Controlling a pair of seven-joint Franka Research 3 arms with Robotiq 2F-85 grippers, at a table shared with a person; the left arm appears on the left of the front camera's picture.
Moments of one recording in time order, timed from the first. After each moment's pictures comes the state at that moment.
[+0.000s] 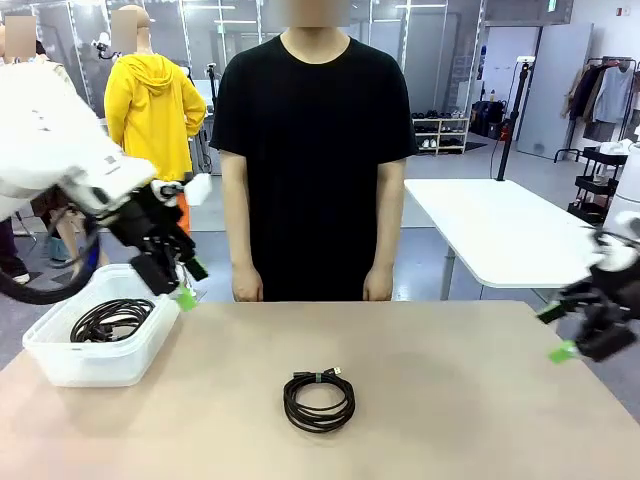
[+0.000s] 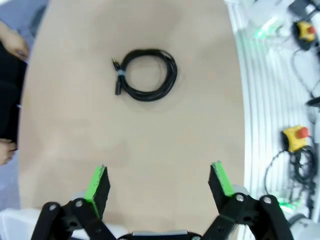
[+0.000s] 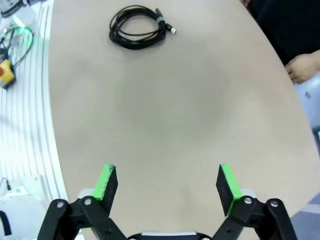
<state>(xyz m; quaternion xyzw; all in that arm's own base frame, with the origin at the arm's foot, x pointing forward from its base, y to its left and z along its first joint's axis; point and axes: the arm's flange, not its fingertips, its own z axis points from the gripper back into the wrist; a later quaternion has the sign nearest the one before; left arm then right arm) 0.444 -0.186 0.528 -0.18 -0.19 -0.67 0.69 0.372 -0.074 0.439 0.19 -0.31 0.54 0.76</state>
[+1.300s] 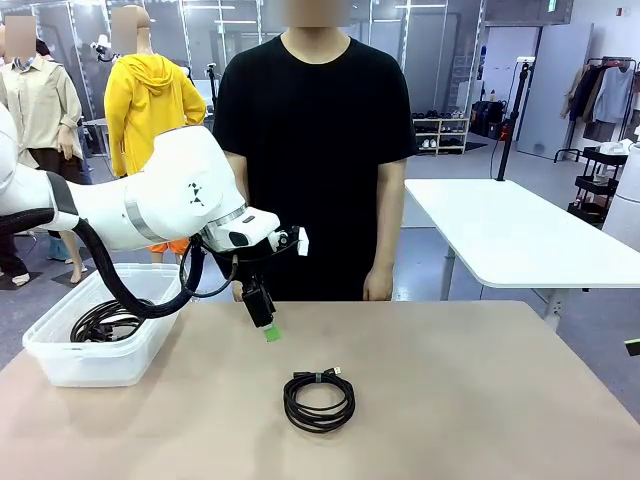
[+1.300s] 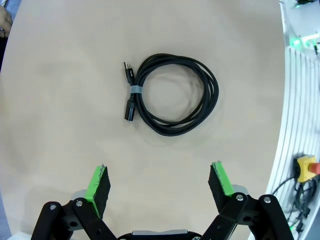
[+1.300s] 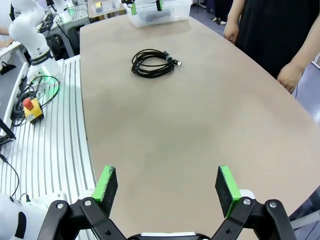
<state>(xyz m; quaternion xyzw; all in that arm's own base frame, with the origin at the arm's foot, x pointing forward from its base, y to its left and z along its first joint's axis) 0.499 -0.314 0.445 -0.13 -0.11 -0.64 0.75 0.301 -0.190 0.395 0.31 -0.41 0.46 0.72</state>
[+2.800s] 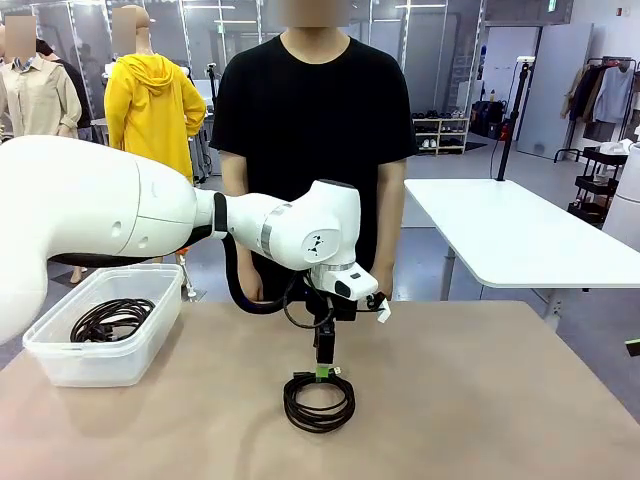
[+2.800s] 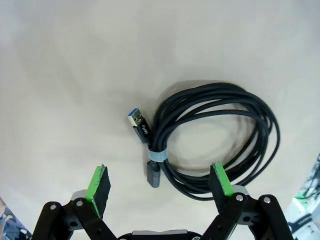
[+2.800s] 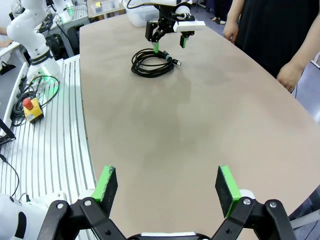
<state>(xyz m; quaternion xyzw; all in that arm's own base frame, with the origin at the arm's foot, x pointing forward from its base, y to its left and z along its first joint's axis) 0.546 -0.464 0.344 0.01 0.05 -0.71 0.70 0.301 -0.190 0.395 0.31 -0.41 0.46 0.72</state>
